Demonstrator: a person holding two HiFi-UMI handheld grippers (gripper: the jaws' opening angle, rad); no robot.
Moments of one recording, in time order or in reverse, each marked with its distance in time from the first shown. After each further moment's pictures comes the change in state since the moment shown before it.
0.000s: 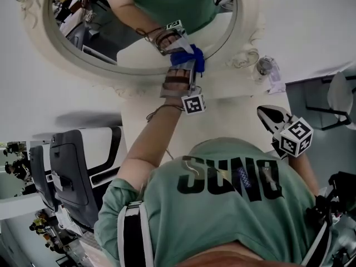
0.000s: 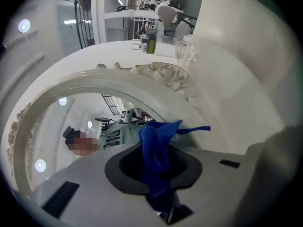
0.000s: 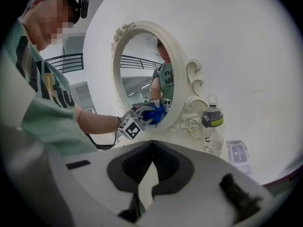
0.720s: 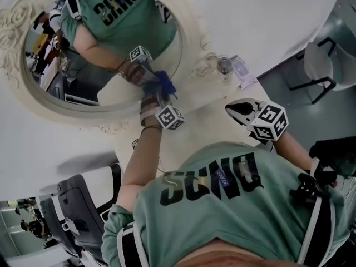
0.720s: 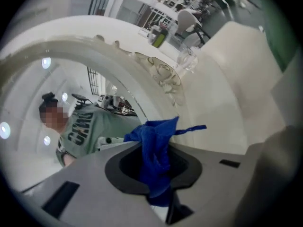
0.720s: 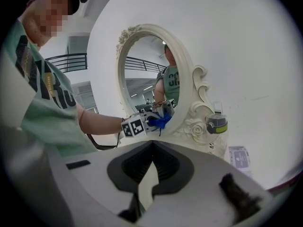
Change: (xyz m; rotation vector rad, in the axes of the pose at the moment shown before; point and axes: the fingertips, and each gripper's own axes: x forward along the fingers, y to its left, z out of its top) left arm 0.000 -0.036 -0.007 -0.269 0.054 -0.326; right arm 0.007 0.014 0.011 -0.048 -0.028 0.006
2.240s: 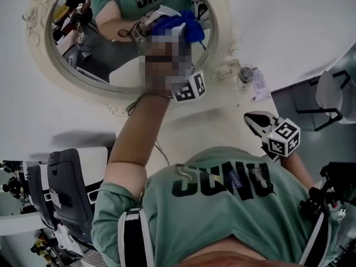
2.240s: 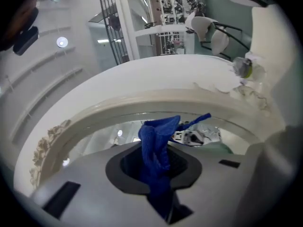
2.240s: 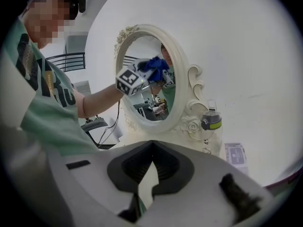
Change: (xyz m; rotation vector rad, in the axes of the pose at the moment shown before) left arm -0.110 0.250 0.139 0.123 -0.309 0.675; right arm -0.020 -0.009 -0.008 0.022 0.015 -0.014
